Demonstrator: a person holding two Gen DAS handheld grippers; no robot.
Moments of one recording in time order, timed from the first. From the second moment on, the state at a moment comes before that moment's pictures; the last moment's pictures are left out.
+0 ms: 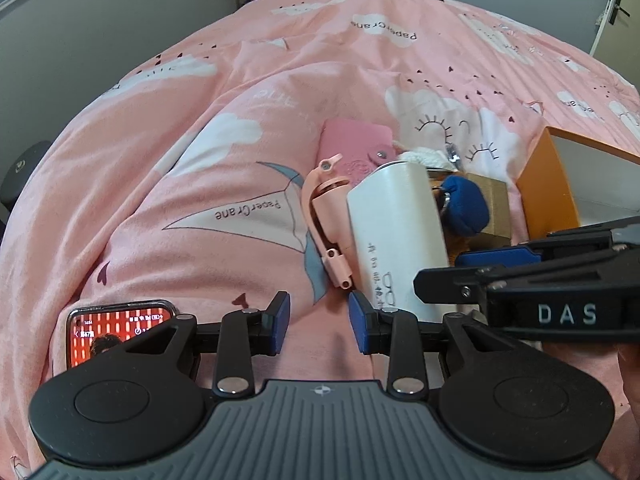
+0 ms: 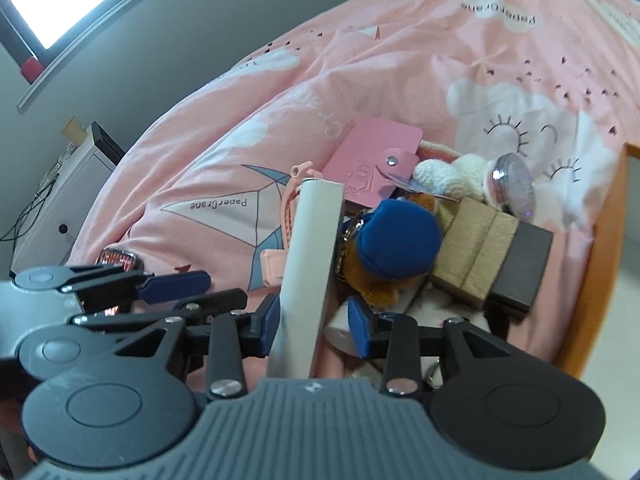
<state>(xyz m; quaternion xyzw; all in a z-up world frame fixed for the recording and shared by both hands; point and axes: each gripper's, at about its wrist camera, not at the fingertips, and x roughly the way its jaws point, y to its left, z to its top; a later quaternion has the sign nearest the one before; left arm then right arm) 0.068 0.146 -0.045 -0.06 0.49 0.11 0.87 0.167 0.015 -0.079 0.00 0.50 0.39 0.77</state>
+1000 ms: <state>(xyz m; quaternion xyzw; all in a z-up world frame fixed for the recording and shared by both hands) 0.100 0.157 -0.060 -0.10 0.50 0.08 0.86 0.166 -0.026 -0.048 -0.01 0.47 0.37 0.80</state>
